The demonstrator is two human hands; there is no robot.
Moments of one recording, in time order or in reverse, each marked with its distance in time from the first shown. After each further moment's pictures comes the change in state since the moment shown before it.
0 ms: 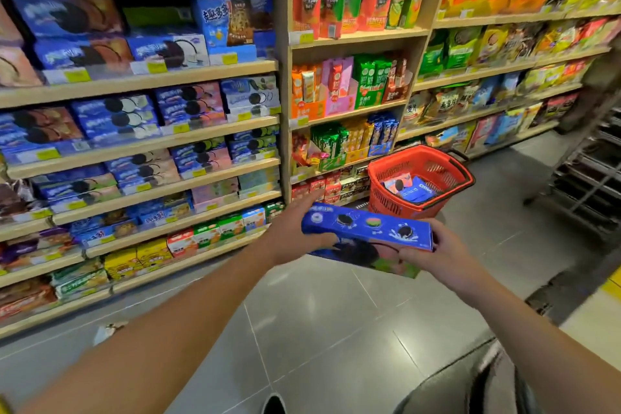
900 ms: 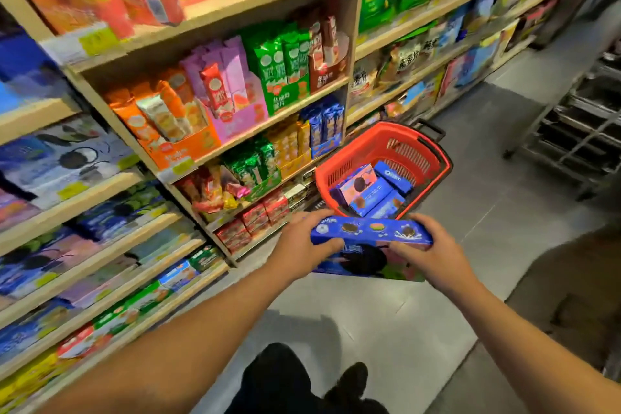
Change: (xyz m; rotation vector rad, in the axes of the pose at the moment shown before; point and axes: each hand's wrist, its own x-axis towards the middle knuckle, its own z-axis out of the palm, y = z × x) left_hand 0.503 0.011 0.131 0.229 -0.113 0.087; right_hand 0.403 0.123 -0.159 0.081 0.303 0.264
